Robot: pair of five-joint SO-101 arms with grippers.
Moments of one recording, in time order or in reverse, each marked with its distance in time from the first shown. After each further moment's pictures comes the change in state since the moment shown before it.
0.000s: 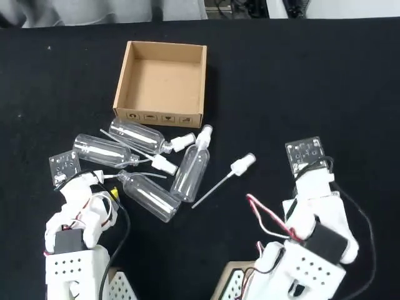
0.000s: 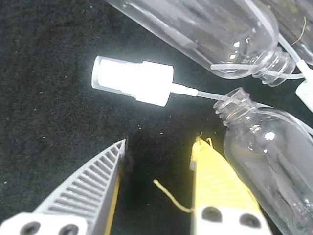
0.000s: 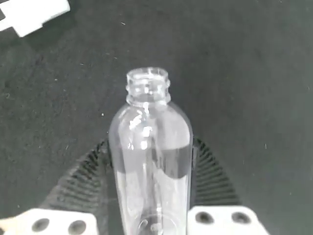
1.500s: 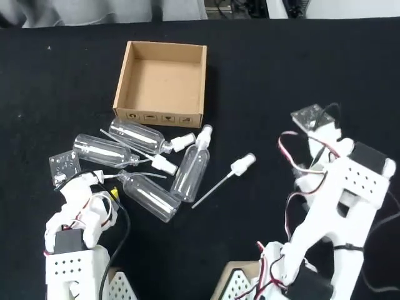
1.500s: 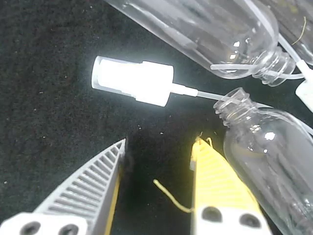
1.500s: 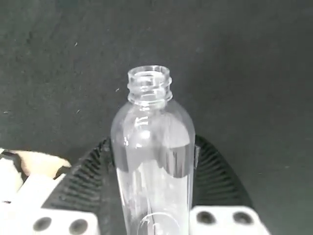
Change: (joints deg) left arm 0.0 0.0 0.0 0.0 0.0; right arm 0.1 51.5 -27.3 3.9 12.6
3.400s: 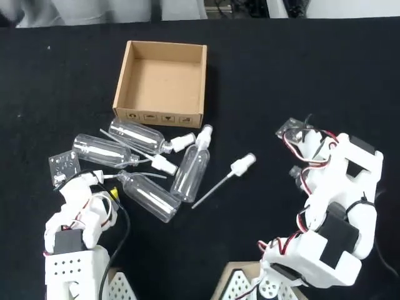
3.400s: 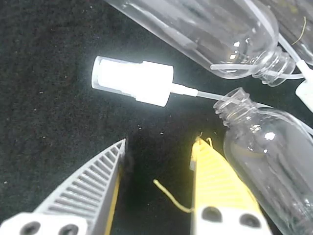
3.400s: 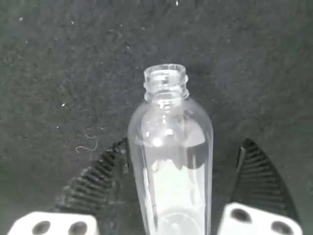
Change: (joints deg) left arm 0.0 0.0 0.0 0.0 0.0; right arm 1.6 27.8 -3.0 -21.4 26.5
